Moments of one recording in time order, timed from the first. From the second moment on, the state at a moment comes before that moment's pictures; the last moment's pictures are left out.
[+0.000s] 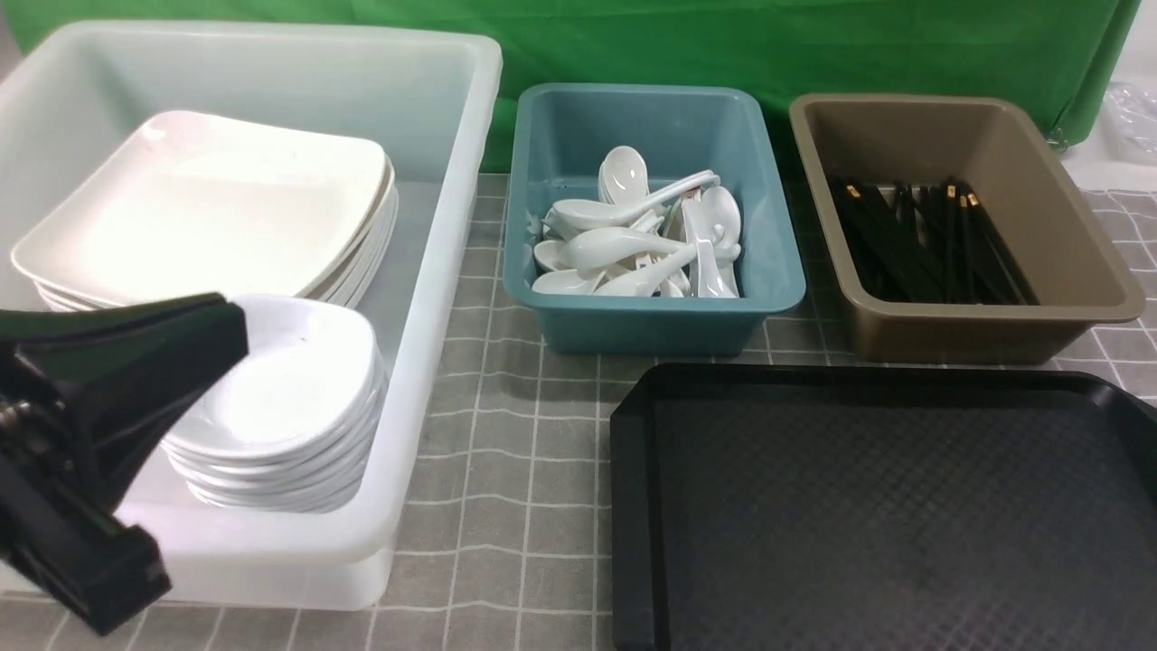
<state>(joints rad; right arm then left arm) 0.66 0.11 -0.47 -0.49 0.42 0.46 -0.53 0.53 -0.57 -0.21 0.27 0.21</state>
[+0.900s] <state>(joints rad) 0.66 0.11 -0.47 -0.49 0.42 0.46 0.03 0.00 0.01 -0.12 0.16 0.08</state>
